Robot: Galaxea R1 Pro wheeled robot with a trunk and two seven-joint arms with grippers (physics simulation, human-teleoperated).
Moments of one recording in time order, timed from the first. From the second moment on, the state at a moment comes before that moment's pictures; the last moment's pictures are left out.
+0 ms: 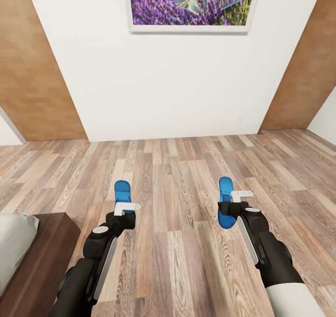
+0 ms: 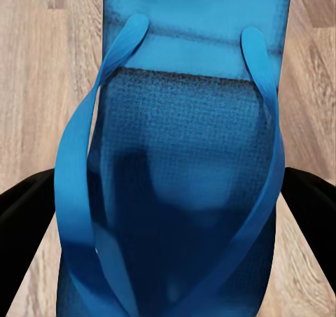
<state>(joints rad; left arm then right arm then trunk) -0.36 -0.13 -0.09 -1.52 -0.09 0.74 0.04 -0.55 -0.04 0.01 -1.30 -0.01 0.74 -0.06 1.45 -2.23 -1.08</state>
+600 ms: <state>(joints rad) -0.36 -0.13 -0.09 -1.52 -0.09 0.74 0.04 -0.55 -0.04 0.01 -1.30 -0.01 0.74 -0.06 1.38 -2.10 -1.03</state>
